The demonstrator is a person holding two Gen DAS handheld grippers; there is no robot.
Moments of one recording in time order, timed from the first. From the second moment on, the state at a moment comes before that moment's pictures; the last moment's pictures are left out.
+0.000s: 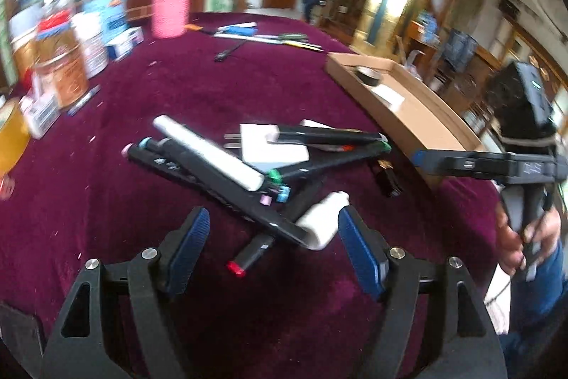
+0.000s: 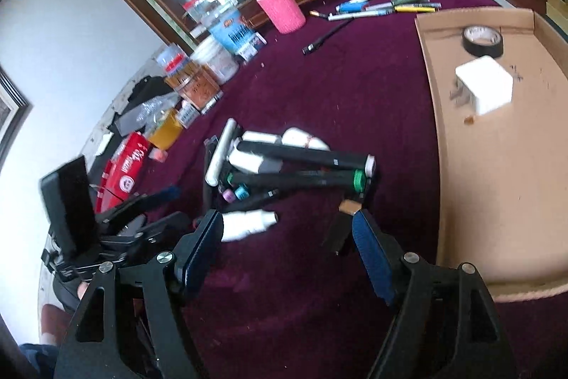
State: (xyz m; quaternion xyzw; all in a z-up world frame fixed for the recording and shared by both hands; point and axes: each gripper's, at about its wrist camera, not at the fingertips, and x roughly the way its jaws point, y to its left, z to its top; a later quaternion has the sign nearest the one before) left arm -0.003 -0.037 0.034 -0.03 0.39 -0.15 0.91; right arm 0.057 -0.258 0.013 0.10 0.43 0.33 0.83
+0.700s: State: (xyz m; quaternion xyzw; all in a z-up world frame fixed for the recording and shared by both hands) left arm 0.064 0.020 -0.001 -0.14 0.50 -0.03 0.86; right arm 0.024 -0.262 0.014 0.08 0.40 0.35 0.84
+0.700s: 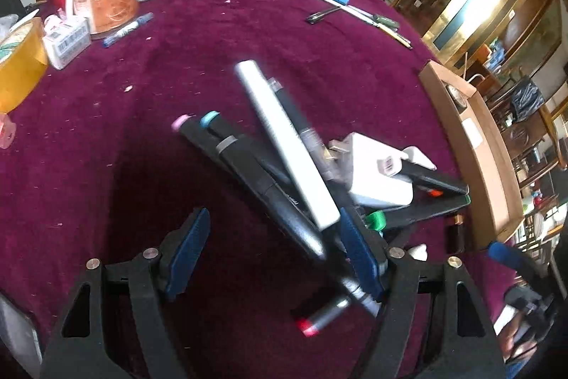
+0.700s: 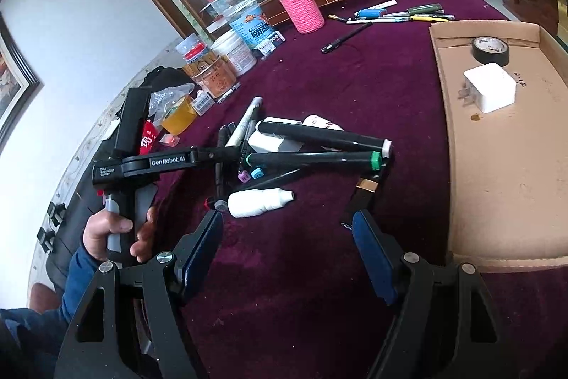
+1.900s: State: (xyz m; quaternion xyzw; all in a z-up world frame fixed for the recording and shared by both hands) left arm -0.001 0.012 -0.003 -0.04 0.48 -0.06 0.87; right arm 0.073 -0.168 -0.007 0.00 0.47 0.39 0.79
